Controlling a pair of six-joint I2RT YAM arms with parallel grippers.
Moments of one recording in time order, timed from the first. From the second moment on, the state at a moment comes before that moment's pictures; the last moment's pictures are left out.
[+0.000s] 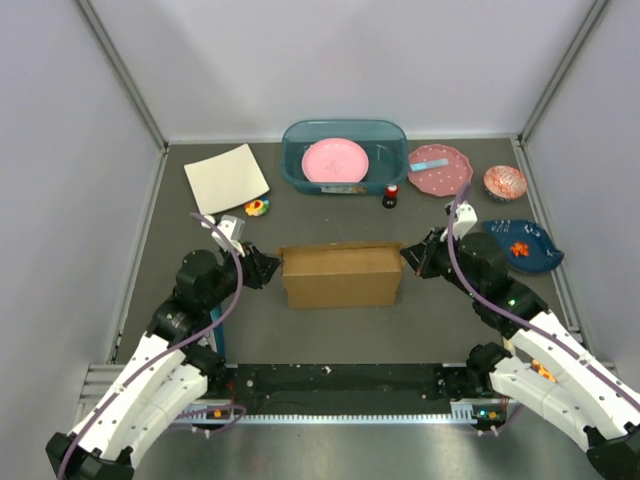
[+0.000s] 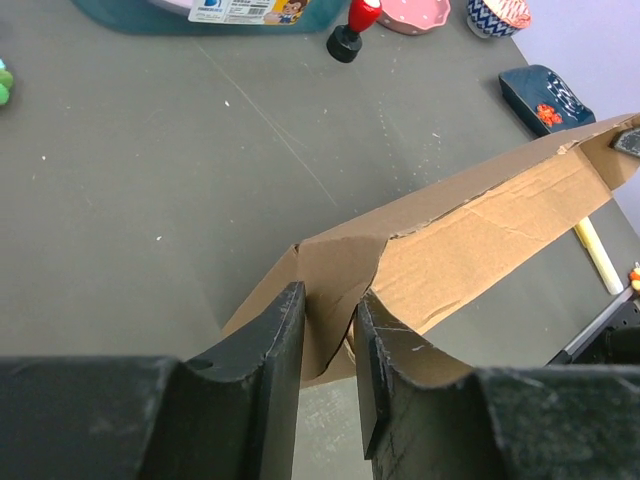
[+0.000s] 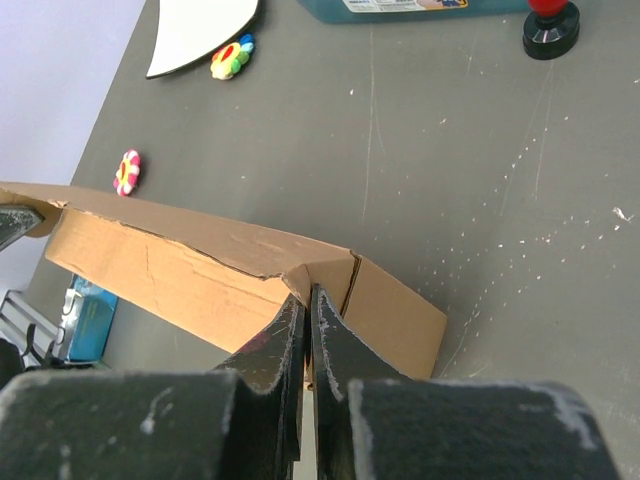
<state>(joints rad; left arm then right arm) -0.45 0.58 0.53 -0.20 0.20 -0.42 0.60 0.71 0.65 -0.28 0.00 0.54</state>
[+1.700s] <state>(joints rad) -0.45 0.59 0.58 -0.27 0.22 -0.58 0.62 0.70 0.64 -0.30 0.00 0.54</state>
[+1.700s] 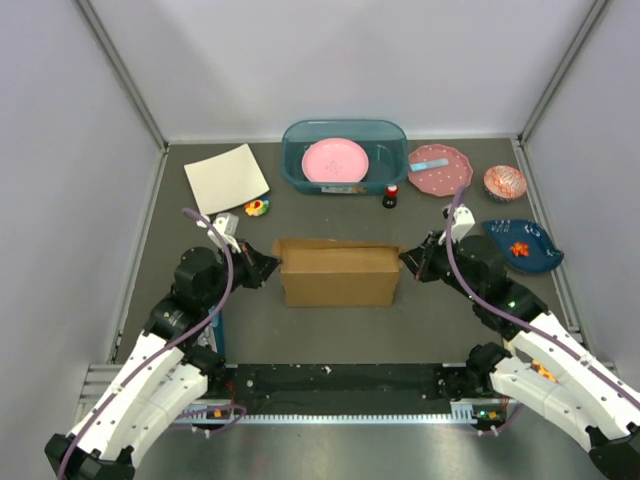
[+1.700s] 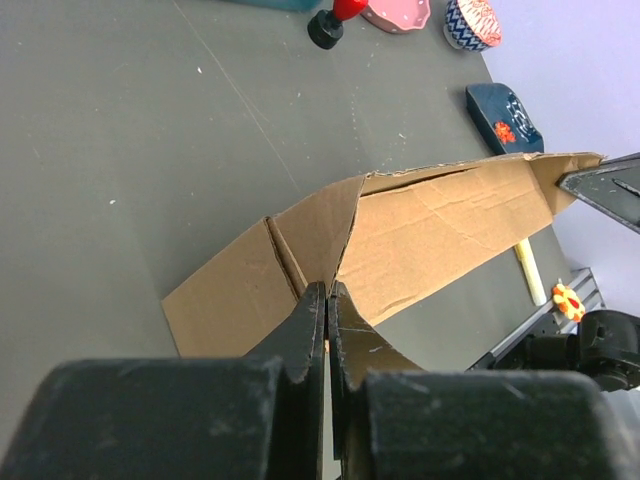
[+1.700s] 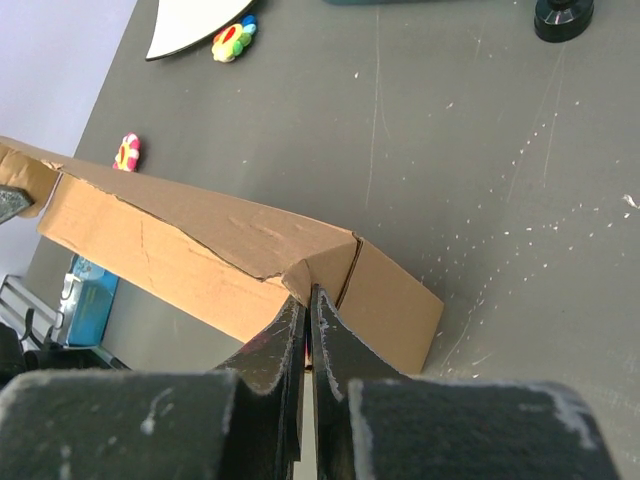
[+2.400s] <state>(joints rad) -0.48 0.50 0.46 -0.15 0.15 -0.55 0.63 0.70 0.64 -0.30 0.00 0.55</state>
